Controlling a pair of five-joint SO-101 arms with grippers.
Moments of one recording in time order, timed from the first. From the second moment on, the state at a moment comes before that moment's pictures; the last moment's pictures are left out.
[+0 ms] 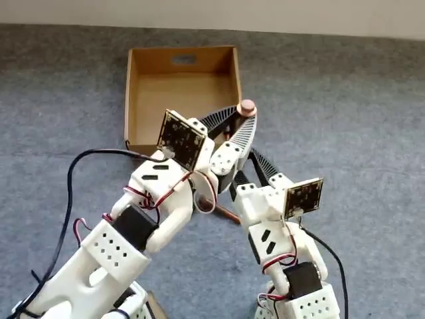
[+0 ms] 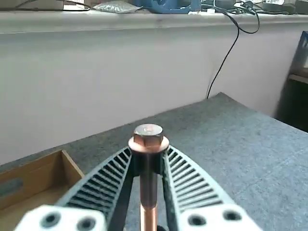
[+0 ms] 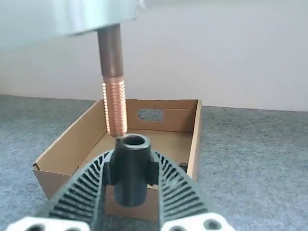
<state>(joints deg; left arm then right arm) 34.2 -51.9 49.5 13.3 4.4 -22.6 -102.9 92.1 20.4 -6.6</state>
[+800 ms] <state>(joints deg) 34.3 -51.5 49.5 8.8 4.4 -22.6 -102.9 92.1 20.4 -6.6</state>
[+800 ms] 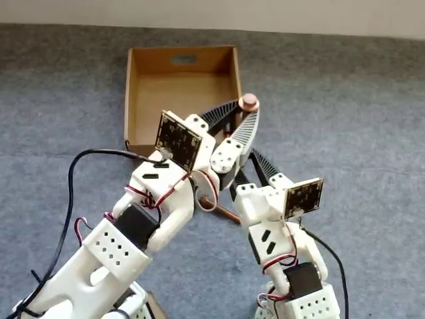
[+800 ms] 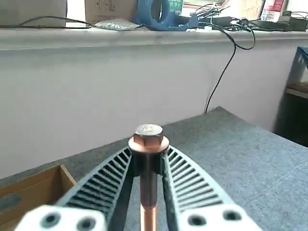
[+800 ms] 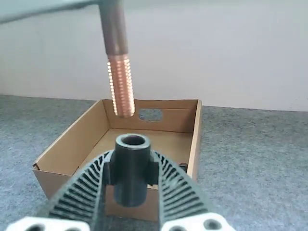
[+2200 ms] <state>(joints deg) 34.3 -49.1 45.6 17.5 4.4 -22.6 -102.9 92.1 20.5 -6.5</state>
